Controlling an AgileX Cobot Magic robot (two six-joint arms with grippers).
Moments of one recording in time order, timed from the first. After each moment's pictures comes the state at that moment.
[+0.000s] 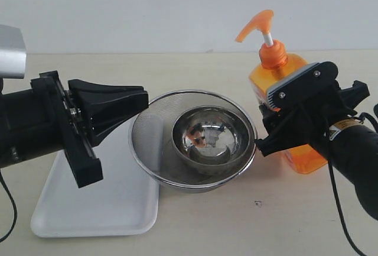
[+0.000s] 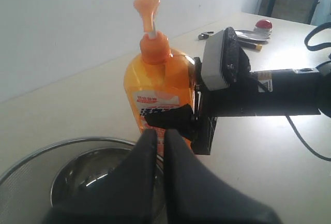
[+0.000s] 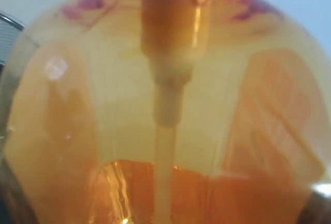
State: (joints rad) left arm -0.42 1.28 -0.41 0.82 -0.85 -0.62; right arm 0.55 1.63 -0.43 0.41 -0.84 -0.62
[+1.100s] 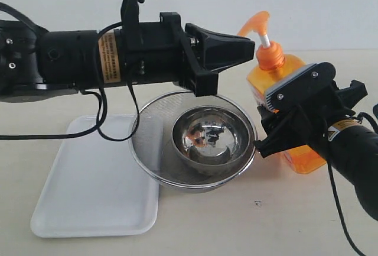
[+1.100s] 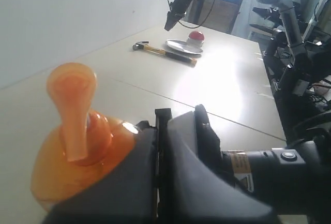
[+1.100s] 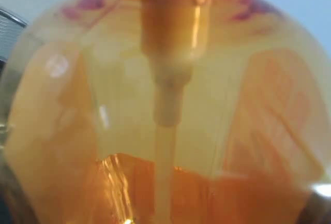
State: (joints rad) left arm -0.58 1.68 -0.96 1.03 -0.84 -0.97; right arm 0.56 1.63 -0.43 0.40 -0.83 -0.62
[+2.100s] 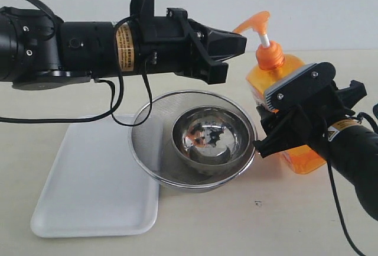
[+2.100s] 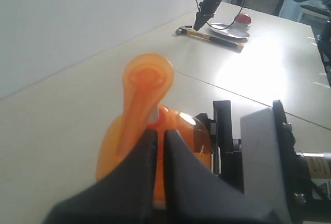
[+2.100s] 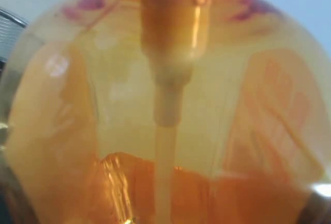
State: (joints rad) left arm -0.58 1.72 -1.03 1.01 -0.66 -0.94; right arm 0.56 1.63 -0.43 0.39 -0.83 -0.61
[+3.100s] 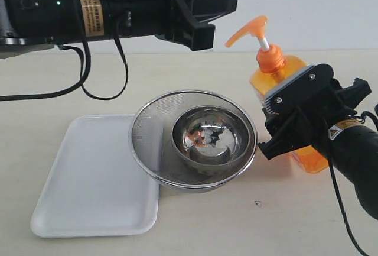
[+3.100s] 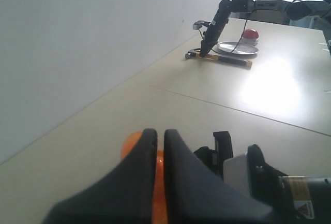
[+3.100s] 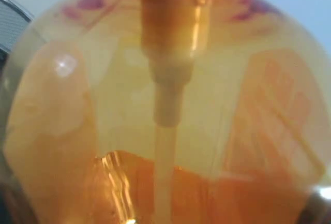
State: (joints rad) left arm -0.58 1.56 -1.04 1.09 -0.58 -0.97; right arm 0.56 1.63 -0.43 0.46 -0.83 -0.73
